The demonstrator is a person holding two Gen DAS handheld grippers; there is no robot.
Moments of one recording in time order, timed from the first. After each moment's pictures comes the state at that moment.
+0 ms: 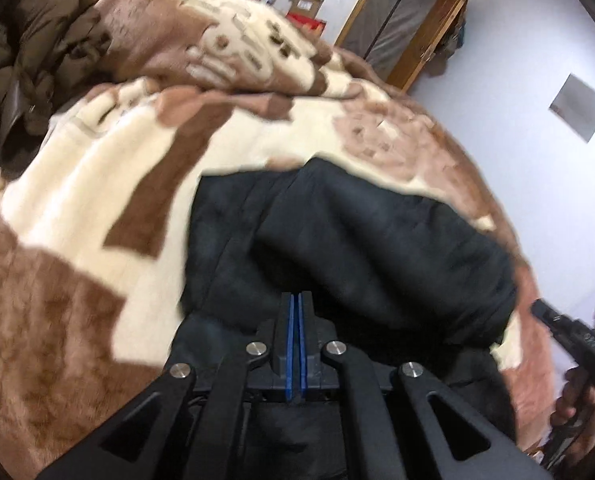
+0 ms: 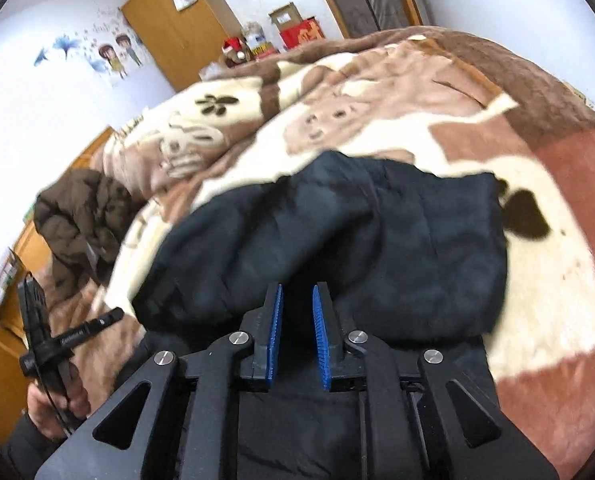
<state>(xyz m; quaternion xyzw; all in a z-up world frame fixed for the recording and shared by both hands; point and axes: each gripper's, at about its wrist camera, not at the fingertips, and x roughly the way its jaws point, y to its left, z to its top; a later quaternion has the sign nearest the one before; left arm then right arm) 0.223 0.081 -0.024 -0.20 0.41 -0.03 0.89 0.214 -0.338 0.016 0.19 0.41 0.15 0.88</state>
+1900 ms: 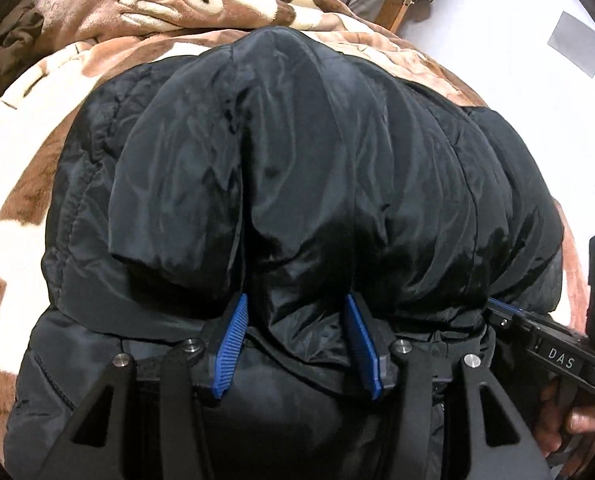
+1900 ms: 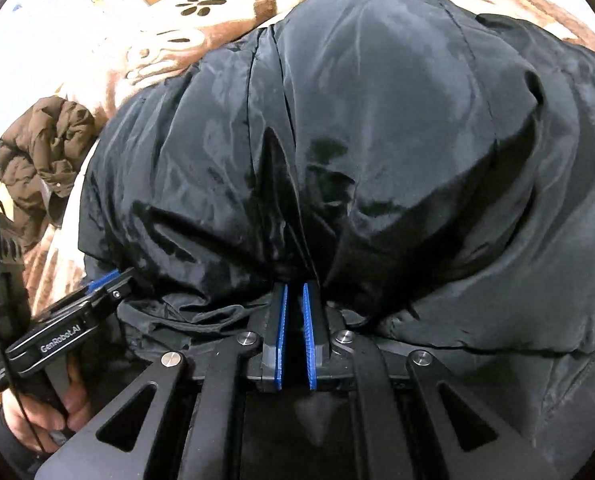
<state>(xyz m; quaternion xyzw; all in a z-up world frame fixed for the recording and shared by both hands) 0.271 0.010 -0.132 -0.12 0.48 -0.05 0.87 0.266 -0.266 -0.118 0.10 0.51 0.14 0.84</state>
